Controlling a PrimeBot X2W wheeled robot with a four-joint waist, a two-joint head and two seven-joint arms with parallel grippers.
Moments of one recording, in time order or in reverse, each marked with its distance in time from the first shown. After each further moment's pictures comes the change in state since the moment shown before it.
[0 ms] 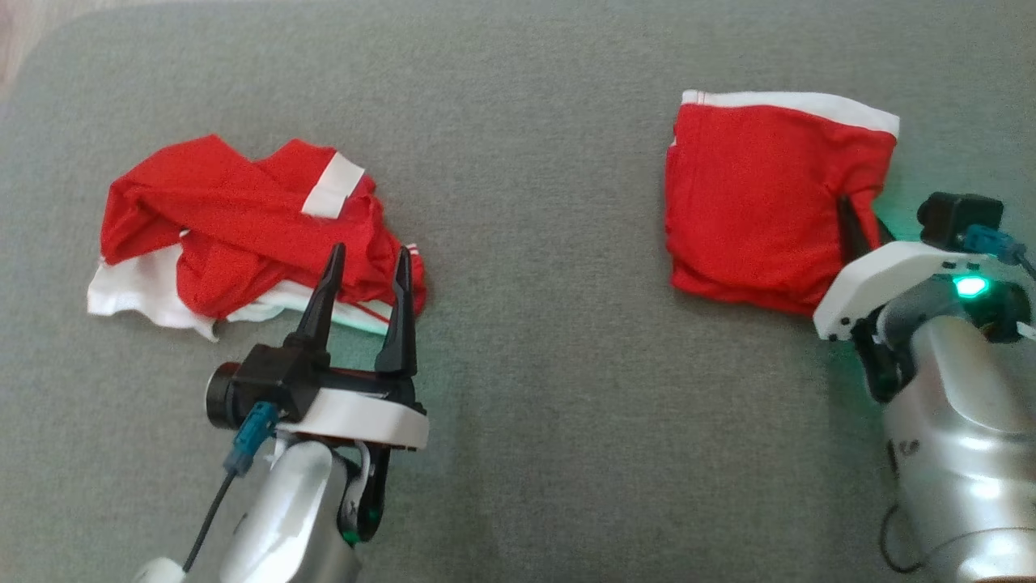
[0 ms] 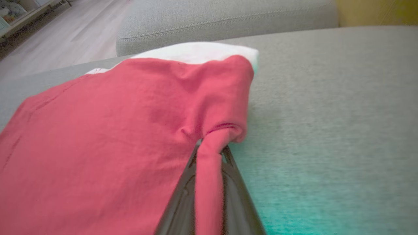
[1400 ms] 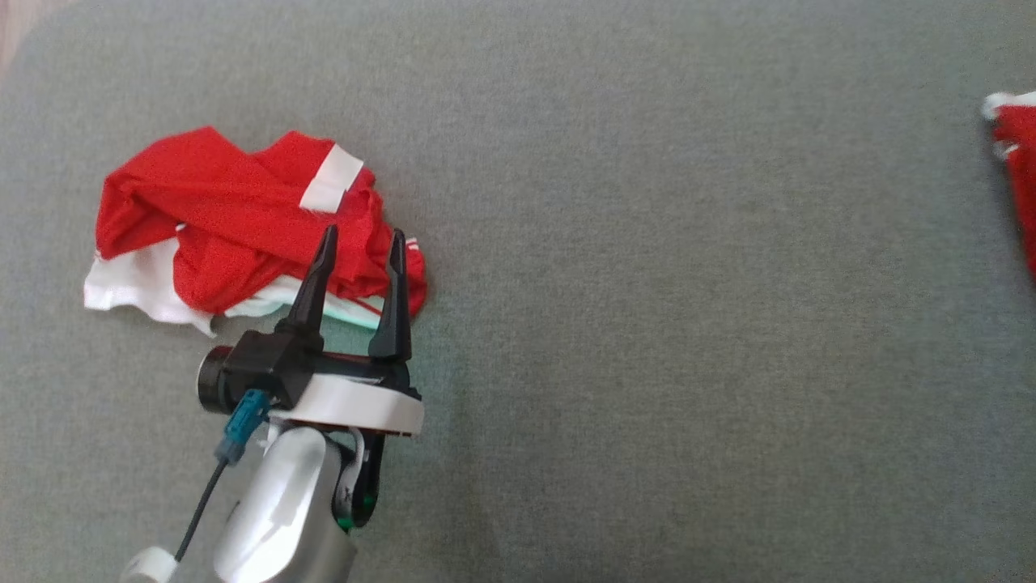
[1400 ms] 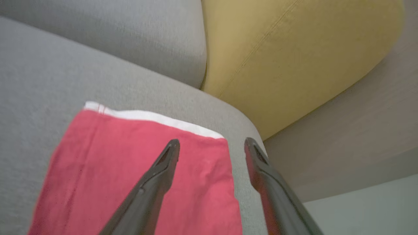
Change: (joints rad) left arm -0.023 0.000 0.016 -0.008 0.010 -0.009 0.000; right arm -0.119 -0.511 0.069 0.084 -0.225 0.000 -0.028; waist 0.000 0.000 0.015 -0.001
